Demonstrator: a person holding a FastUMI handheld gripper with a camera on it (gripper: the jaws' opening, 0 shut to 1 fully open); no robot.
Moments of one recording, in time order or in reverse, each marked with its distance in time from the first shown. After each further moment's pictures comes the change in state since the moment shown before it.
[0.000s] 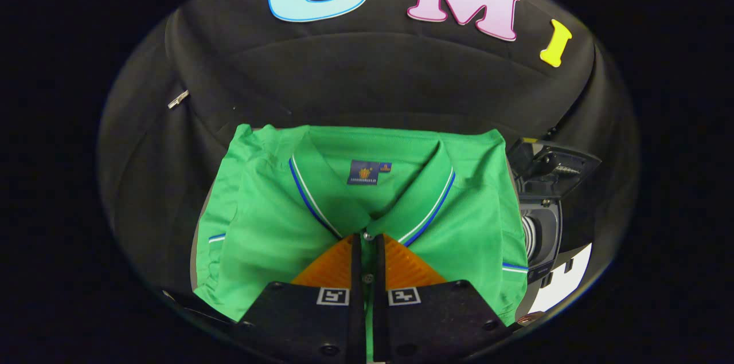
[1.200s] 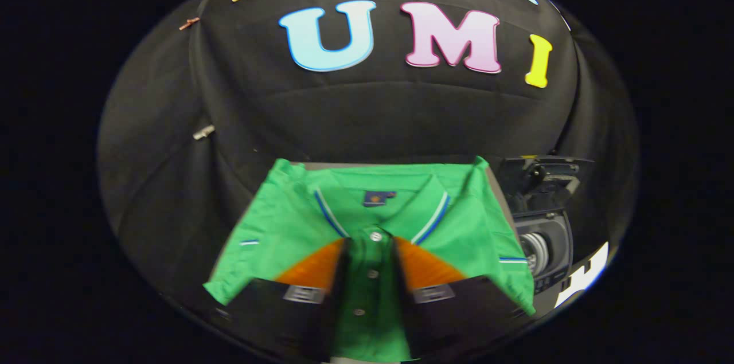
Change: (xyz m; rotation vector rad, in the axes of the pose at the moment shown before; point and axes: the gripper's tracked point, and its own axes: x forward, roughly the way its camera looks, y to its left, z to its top) arm -0.052 0.009 -0.005 -0.007 -0.273 0.041
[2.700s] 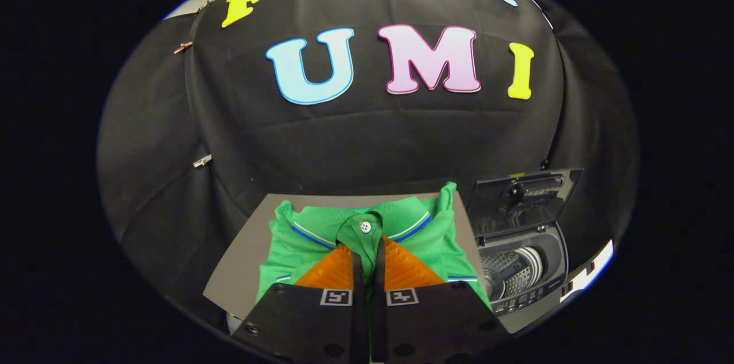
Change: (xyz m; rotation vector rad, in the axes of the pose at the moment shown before) arm -0.032 -0.054 0.049 0.074 -0.182 0.018
